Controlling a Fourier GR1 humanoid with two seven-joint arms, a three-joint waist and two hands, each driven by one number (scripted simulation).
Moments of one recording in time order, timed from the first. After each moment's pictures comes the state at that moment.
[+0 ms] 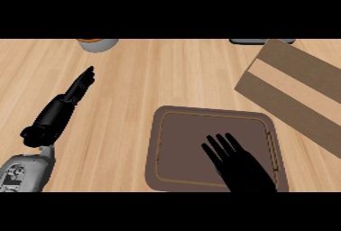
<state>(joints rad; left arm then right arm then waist) -0.22 0.31 -0.04 -1.54 -0.06 -0.16 -0.06 -0.03 -0.38 0.65 -1.89 1.21 0.46 0.27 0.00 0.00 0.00</state>
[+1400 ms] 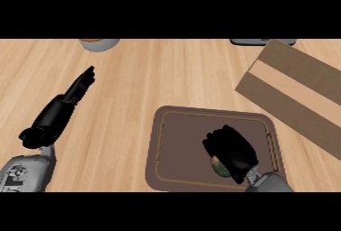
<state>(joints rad) -0.21 0.26 0.02 -1.55 -0.12 -0.23 -0.07 -0.17 -0.24 0.51 -1.52 1.28 0.23 -0.06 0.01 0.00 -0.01</state>
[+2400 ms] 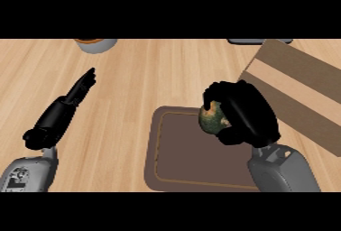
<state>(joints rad) -0.20 0.23 0.03 -1.56 -0.14 -0.23 -0.05 -0.37 -0.08 0.24 -1.74 1.14 0.22 0.02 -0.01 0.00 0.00</state>
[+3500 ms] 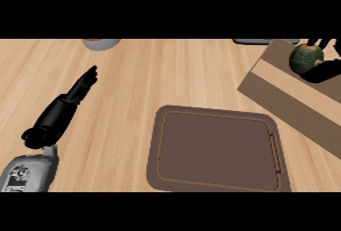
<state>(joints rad) -0.22 0.23 0.03 -1.57 -0.15 -0.25 -0.05 -0.71 -0.43 -0.31 -1.23 0.98 0.29 0.06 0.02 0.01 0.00</state>
